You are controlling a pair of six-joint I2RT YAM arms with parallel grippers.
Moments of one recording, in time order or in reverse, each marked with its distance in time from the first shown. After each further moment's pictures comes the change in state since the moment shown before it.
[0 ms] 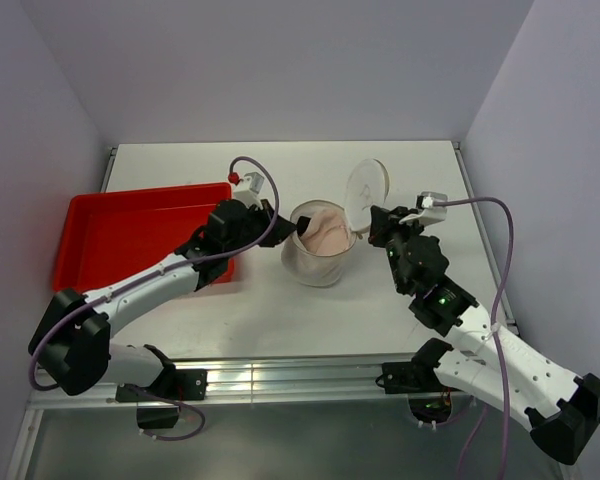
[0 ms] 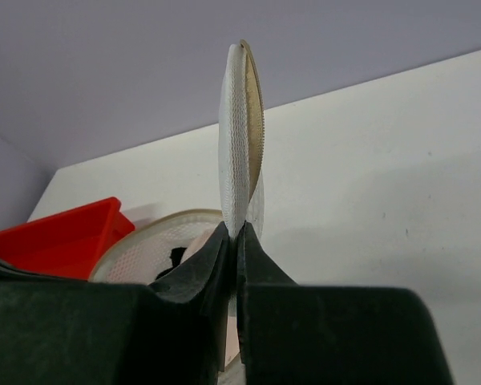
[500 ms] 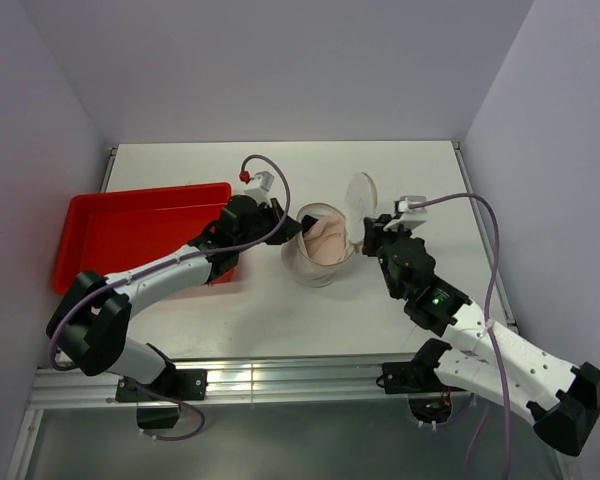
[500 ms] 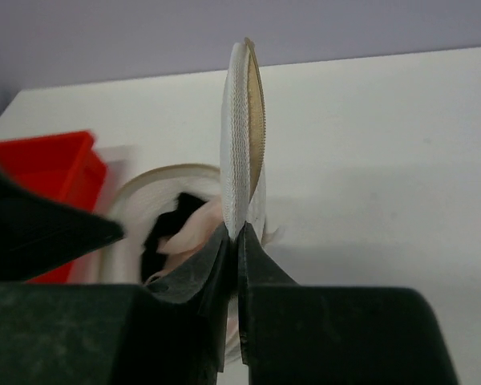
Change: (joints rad) left arm -0.001 0.120 0.050 0.037 0.025 0.000; right arm 0.047 0.018 -0.027 -0.064 0.025 -0.102
